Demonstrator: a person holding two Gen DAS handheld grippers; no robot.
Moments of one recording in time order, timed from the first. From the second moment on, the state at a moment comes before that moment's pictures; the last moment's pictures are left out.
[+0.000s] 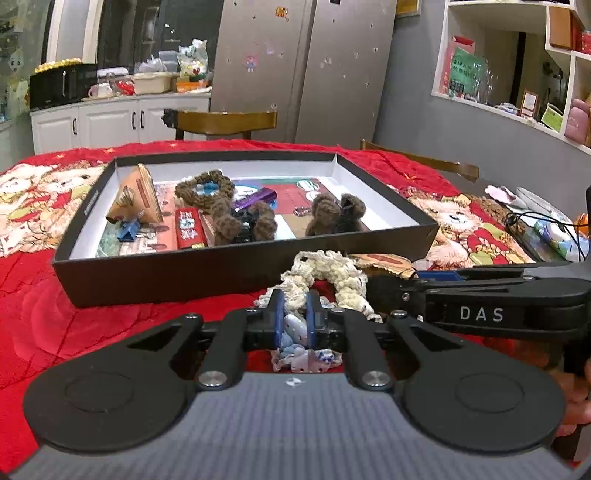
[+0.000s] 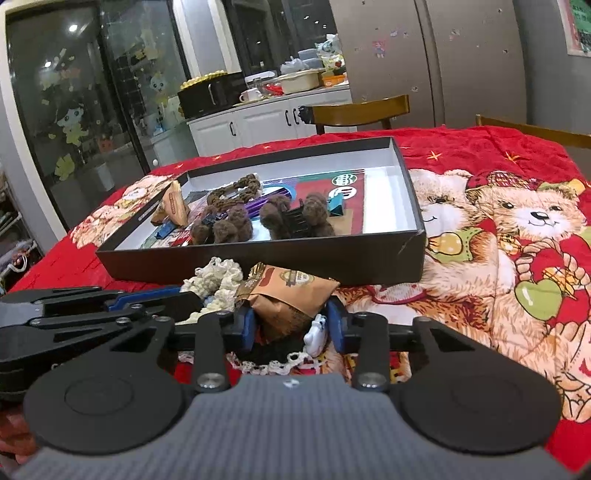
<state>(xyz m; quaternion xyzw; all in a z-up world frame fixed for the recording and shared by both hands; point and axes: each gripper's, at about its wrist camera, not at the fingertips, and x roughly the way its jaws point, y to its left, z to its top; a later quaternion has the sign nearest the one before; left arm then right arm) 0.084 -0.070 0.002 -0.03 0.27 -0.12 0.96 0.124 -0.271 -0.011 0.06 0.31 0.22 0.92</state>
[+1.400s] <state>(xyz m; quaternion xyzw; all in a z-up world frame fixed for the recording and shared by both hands) 0.052 -0.068 0.013 -0.02 0.19 -0.05 0.98 0.113 -0.287 0.003 0.10 0.24 0.24 0.93</state>
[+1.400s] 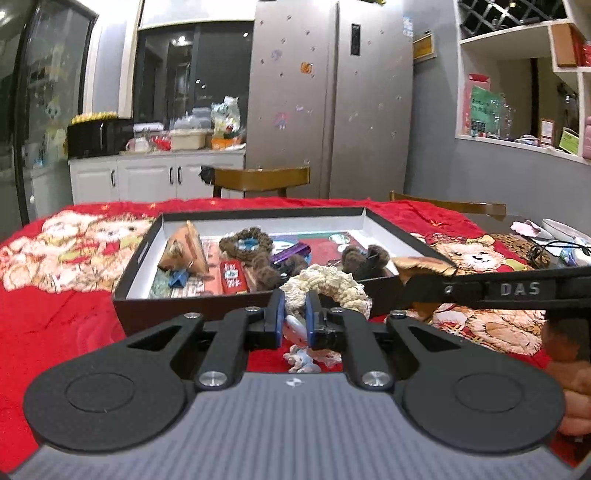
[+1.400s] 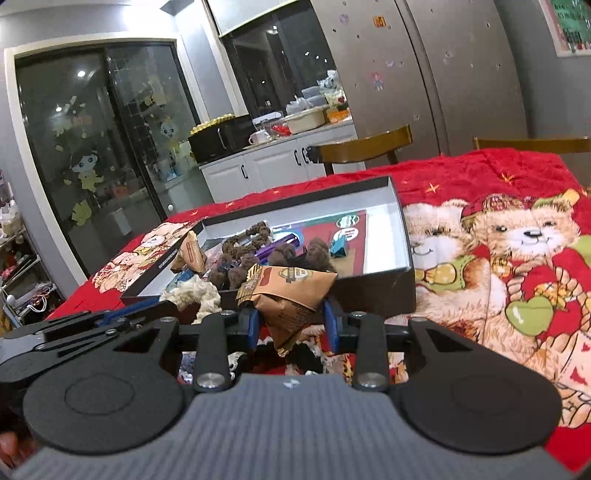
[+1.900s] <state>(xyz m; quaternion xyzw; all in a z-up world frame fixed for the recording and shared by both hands) 0.049 -0.072 0.020 0.02 0.14 -0.02 0.99 0.108 -0.284 0.016 0.10 0.22 0.23 0.94</state>
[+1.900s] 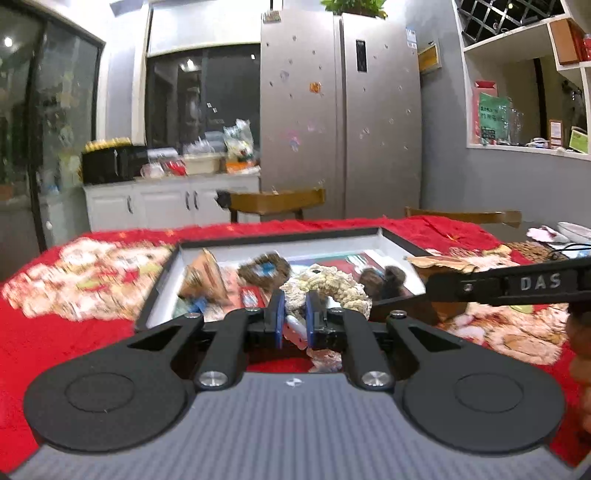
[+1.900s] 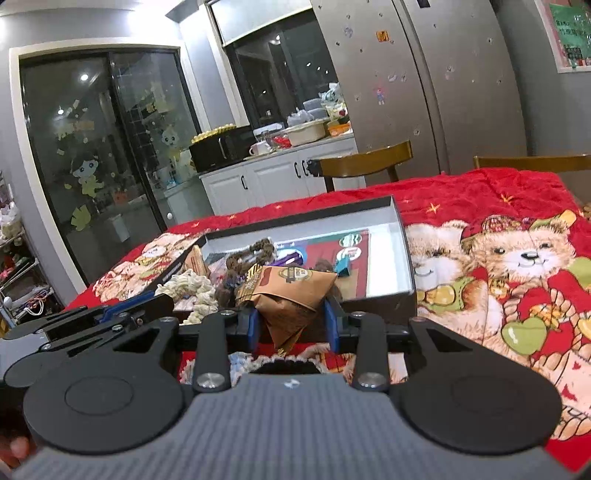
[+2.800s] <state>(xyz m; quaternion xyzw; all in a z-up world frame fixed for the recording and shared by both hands) 0.104 -0.059 0.089 -0.03 0.14 0.00 0.99 0.146 -0.266 0.081 0.10 0.20 0.20 0.95</state>
